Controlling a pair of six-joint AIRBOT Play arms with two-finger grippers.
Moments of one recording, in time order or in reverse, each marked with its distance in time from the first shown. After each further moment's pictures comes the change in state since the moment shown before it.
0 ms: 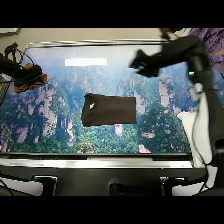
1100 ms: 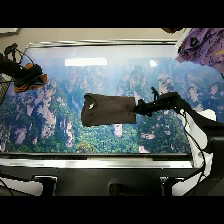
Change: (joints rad) left arm 0.000 -0.001 0.000 -0.001 0.000 -0.023; right arm -0.087 -0.146 -0.723 0.394 0.238 -0.578
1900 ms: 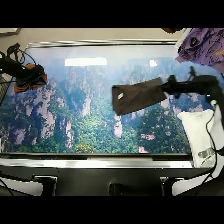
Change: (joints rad) left arm -0.029 0.000 0.000 0.000 -0.006 -0.003; right arm -0.322 0.057 0.304 -0.092 0.019 0.243
